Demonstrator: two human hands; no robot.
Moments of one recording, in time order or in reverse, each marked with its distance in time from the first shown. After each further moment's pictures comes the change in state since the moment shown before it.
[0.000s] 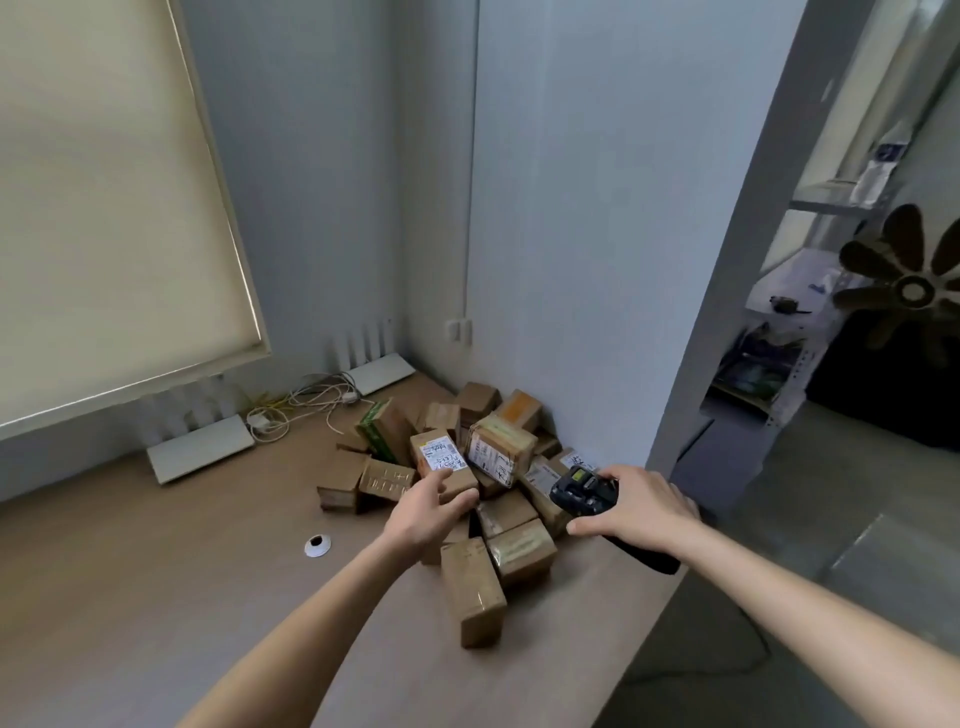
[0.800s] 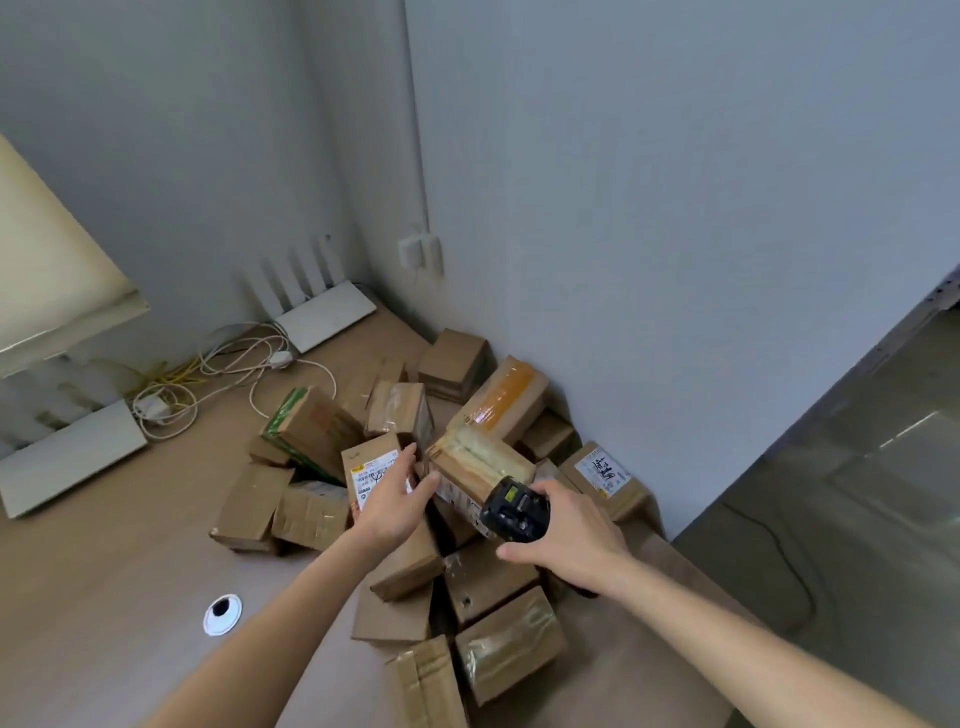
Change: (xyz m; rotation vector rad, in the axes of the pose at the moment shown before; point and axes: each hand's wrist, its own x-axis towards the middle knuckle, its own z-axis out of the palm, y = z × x) left_hand 0.328 -0.045 0.086 -0.097 -0.081 -0.328; right_hand 0.343 0.039 0.137 0.181 -0.290 -0.084
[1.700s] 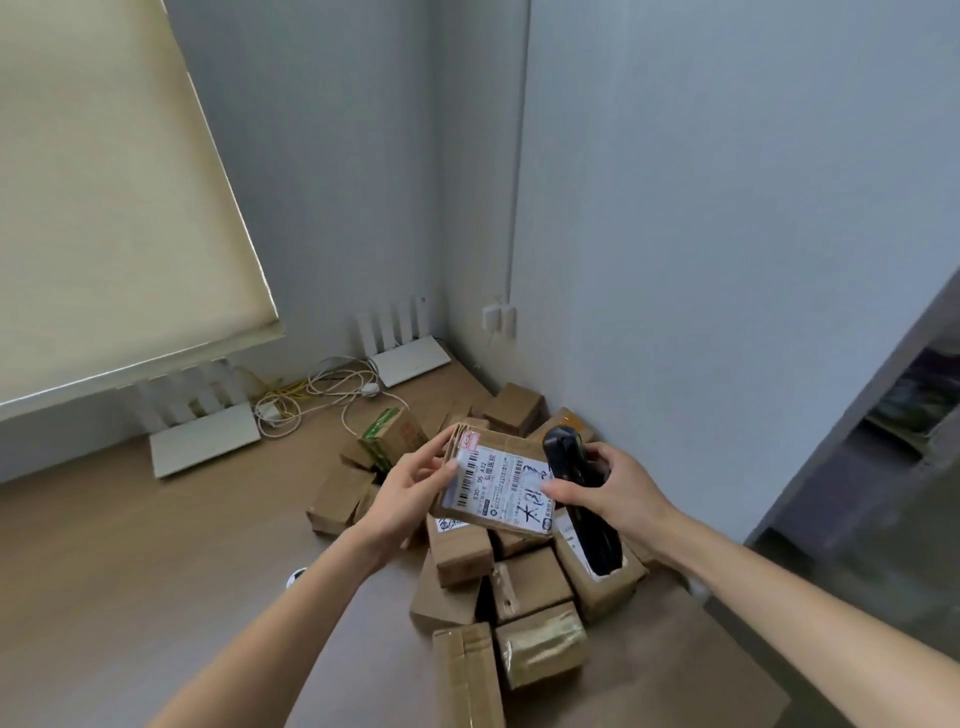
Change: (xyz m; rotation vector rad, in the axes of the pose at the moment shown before) left_hand -0.142 0.013 -0.077 -0.403 0.059 0.313; right_hand -0.074 -0.065 -0.067 0.509 0.038 -0.252
